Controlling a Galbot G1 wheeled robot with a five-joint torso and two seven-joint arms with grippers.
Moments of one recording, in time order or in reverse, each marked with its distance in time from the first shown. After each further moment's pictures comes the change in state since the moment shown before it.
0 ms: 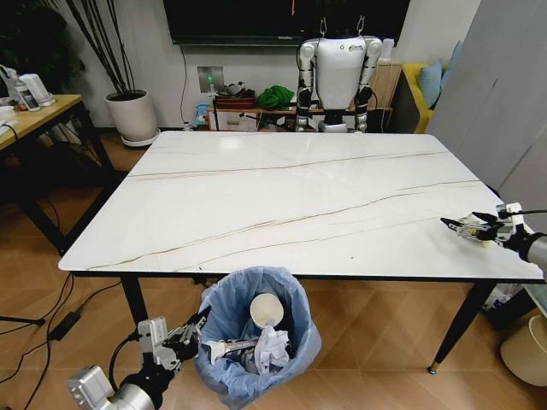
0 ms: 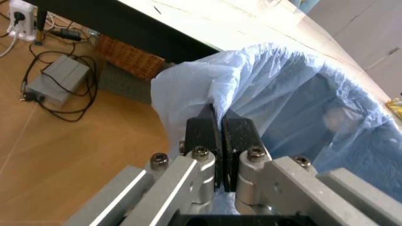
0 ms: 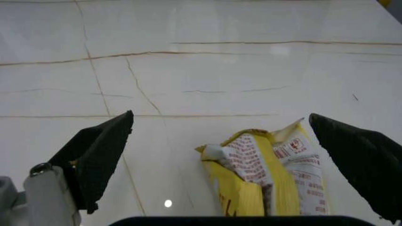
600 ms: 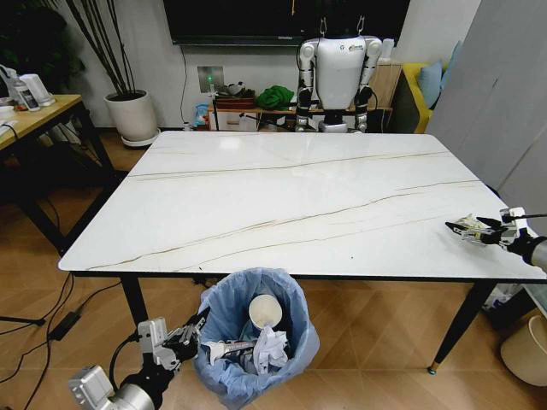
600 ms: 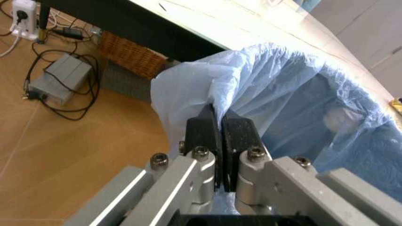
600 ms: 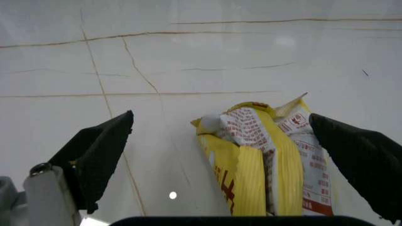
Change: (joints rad) left arm 0.000 0.002 -0.002 0.005 -0.002 0.001 -0.003; right arm 0.008 0.007 -0.021 -0.032 -0.010 -0.008 -0.036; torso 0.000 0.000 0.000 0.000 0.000
